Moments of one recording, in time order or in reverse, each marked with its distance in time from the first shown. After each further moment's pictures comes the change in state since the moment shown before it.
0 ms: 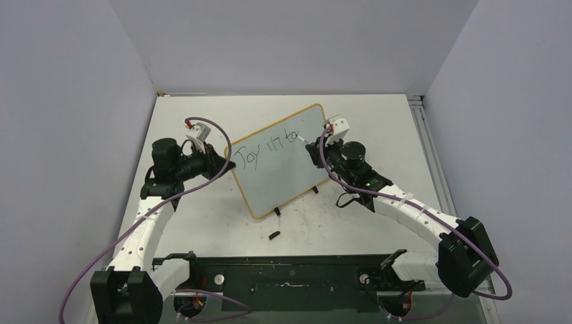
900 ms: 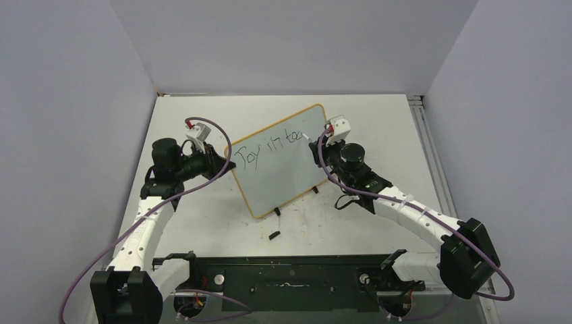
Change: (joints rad) left arm 0.000 0.000 0.000 0.000 0.004 0.000; right arm 0.024 -0.015 -0.016 -0.002 0.114 -0.026
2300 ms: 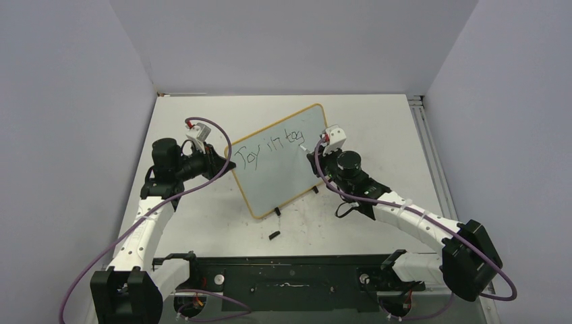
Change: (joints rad) left arm 0.000 0.000 0.000 0.000 0.002 0.000; right arm 0.045 -0.023 -0.055 -0.031 -0.005 0.006
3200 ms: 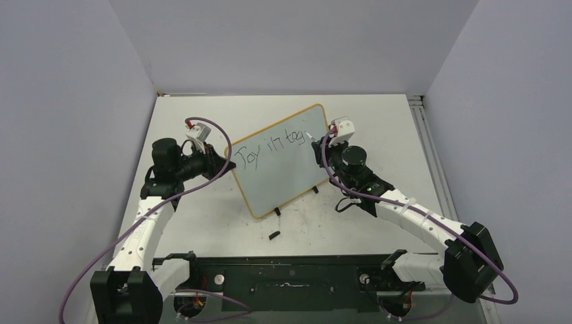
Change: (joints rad) left arm 0.000 0.000 0.000 0.000 0.002 0.000; right arm -0.027 -0.014 0.042 0.039 0.075 0.020
